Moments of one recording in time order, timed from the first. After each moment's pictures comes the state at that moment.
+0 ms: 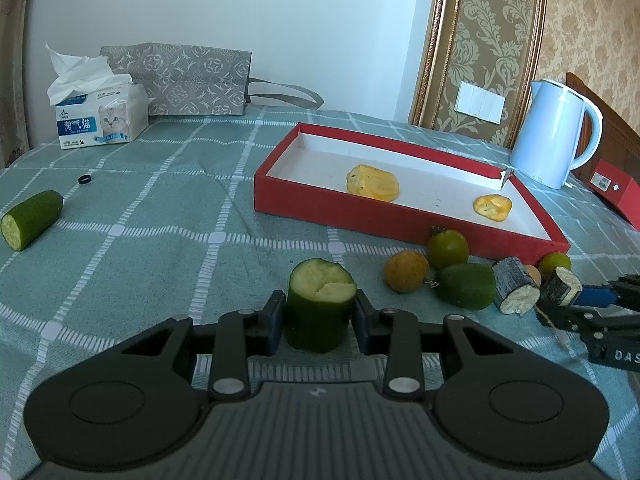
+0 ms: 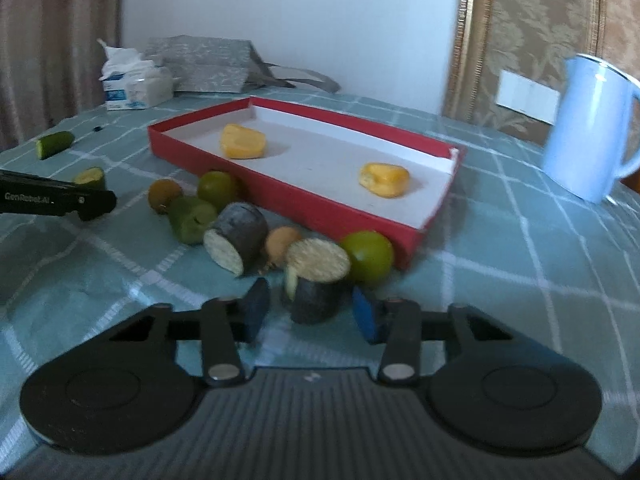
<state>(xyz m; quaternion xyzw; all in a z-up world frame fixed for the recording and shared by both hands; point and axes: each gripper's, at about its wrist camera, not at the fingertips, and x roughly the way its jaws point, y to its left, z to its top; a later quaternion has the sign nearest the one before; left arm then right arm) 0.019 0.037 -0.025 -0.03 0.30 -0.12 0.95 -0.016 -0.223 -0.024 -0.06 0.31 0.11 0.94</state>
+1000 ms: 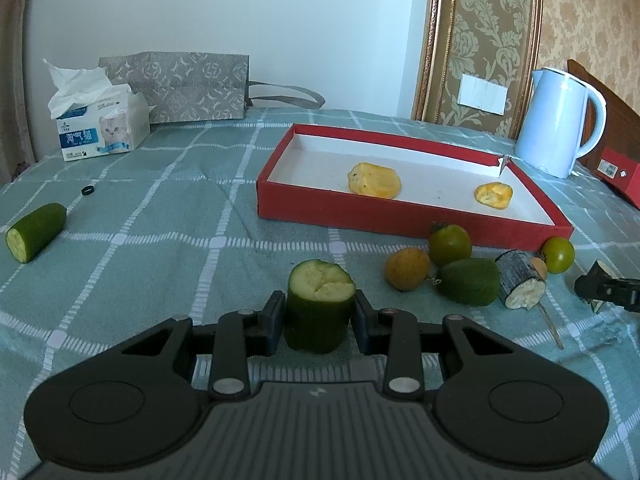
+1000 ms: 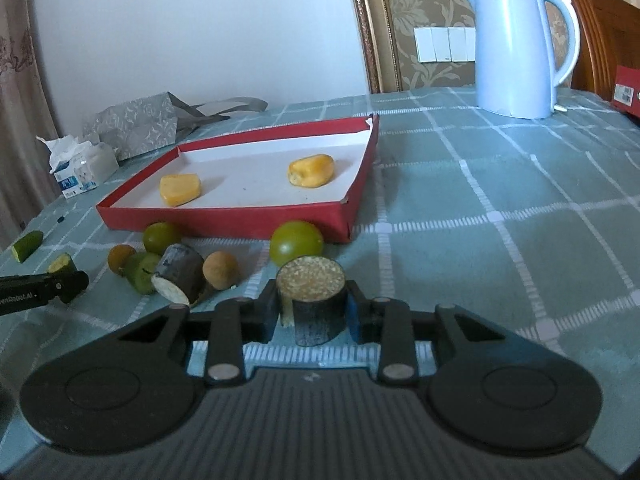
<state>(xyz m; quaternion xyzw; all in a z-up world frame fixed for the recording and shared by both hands) 0.018 0.028 -0.024 0.00 0.29 -0.11 0.95 -0.025 -0.274 -0.028 0.11 0.30 0.04 0.95</state>
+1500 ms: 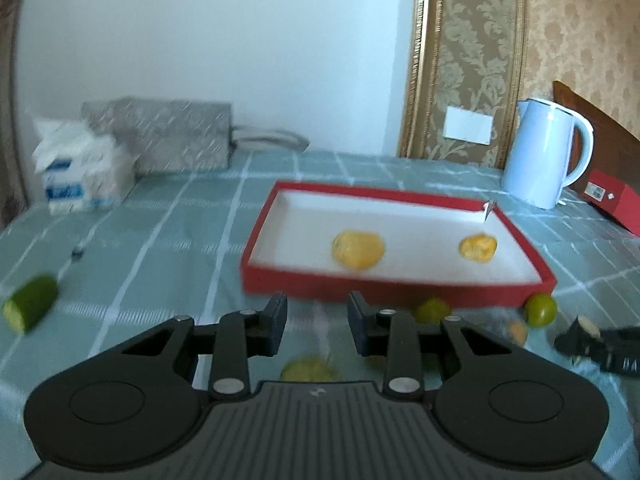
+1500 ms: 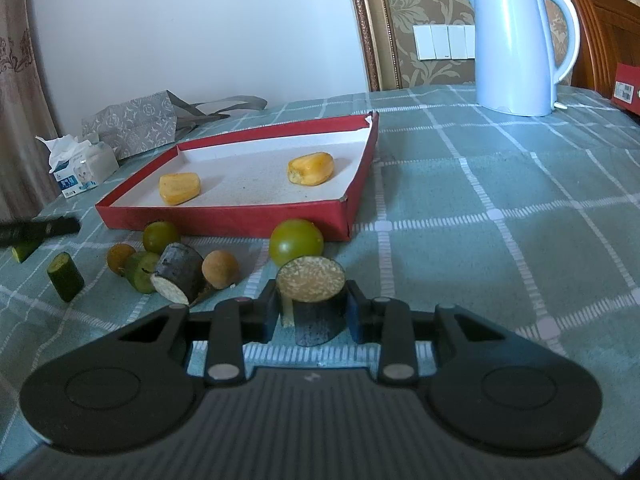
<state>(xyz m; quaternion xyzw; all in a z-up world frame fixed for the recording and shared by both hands) 0.041 0.018 0.019 0.00 0.25 -0.13 0.96 -0.024 -0.273 -0.028 0.11 0.31 0.04 0.95</state>
